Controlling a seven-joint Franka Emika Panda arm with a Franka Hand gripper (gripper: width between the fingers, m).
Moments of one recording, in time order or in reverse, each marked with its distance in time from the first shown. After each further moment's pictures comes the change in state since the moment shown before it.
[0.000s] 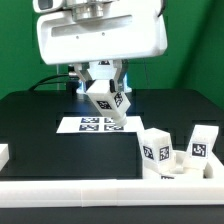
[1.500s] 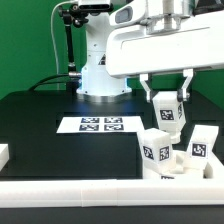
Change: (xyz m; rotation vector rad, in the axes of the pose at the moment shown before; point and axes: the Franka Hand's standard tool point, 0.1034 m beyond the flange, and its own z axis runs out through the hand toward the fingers) arm -0.062 -0.070 0.025 0.021 0.227 -0.130
